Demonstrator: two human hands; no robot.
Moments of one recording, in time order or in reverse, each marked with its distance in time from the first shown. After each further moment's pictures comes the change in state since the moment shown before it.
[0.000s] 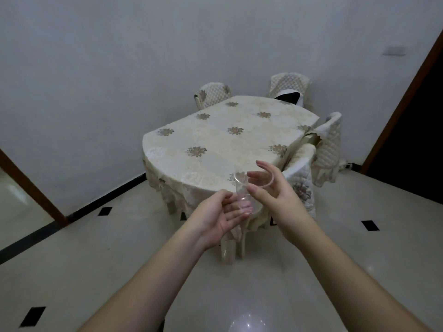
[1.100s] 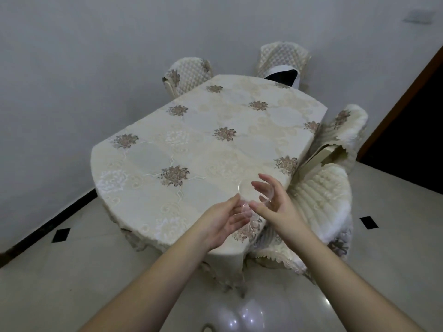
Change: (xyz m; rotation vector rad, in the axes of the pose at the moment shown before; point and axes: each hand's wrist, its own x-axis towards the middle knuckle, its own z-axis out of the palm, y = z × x) left_hand 0.387 0.125 -0.046 0.155 -0.102 -0.152; right_hand 0.335 0.175 -0.050 -0.088 0.100 0.157
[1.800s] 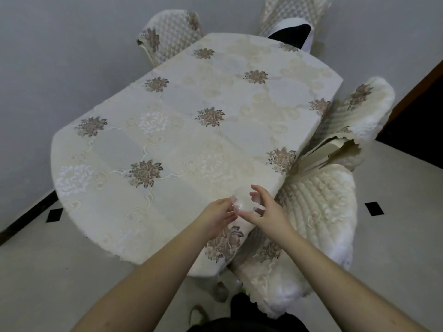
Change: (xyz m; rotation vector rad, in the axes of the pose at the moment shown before) left_hand 0.183 -0.032 0.008 0.160 0.164 -0.146; right_hand 0.106 0.118 -0.089 -0.260 -0.021 0.280
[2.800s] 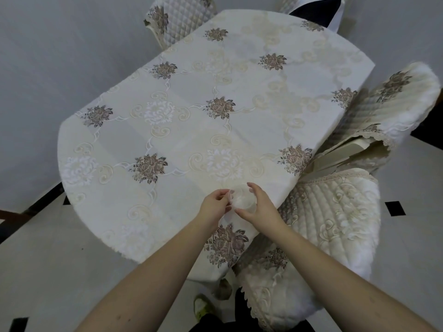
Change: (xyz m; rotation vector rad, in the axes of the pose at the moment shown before) left_hand 0.056 -0.005 -0.018 0.082 0.297 0.153; right_hand 0.057 0.023 0.021 -0.226 -0.089 0.015
